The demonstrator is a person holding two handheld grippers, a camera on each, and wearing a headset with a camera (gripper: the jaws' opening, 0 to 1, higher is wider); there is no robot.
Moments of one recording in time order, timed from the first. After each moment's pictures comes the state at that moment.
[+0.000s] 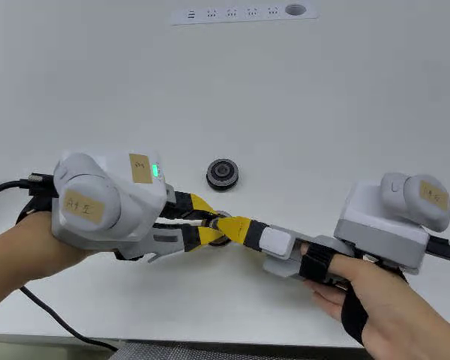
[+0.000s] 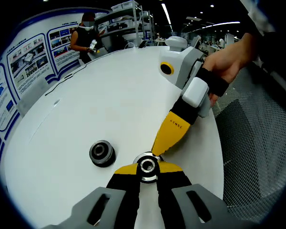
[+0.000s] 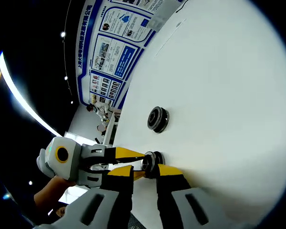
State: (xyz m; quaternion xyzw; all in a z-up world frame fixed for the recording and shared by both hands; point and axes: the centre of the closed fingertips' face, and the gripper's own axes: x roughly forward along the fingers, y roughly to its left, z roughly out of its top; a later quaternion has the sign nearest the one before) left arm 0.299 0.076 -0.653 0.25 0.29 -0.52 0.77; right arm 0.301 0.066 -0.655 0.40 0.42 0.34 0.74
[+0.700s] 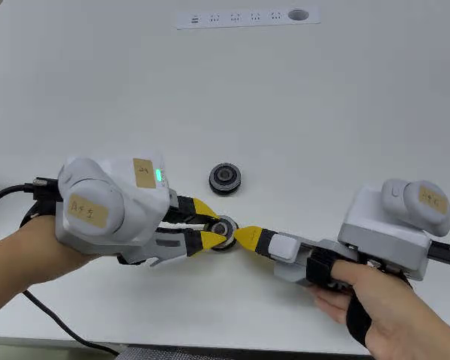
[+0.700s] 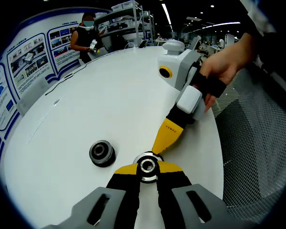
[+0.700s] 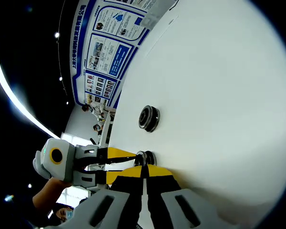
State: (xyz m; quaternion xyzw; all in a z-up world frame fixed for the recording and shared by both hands) left arm 0.301 0.078 -0.654 0.24 0.29 -0.52 0.77; right arm 0.301 0.062 -0.663 0.40 0.44 0.33 0.74
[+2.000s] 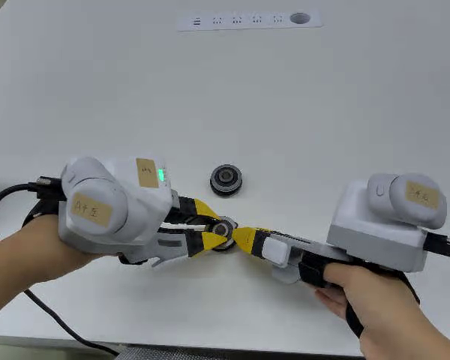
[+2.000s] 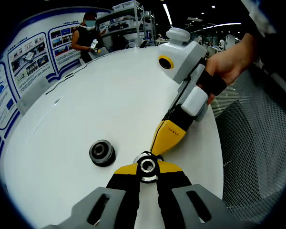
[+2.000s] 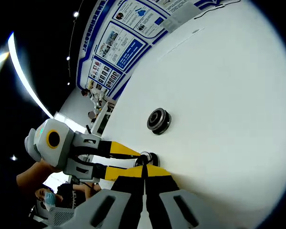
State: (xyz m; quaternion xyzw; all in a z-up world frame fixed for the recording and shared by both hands) left arm 0.301 0.077 -0.654 0.24 0.29 -0.52 0.77; right arm 0.303 0.067 -0.656 0.29 0.41 0.36 0.78
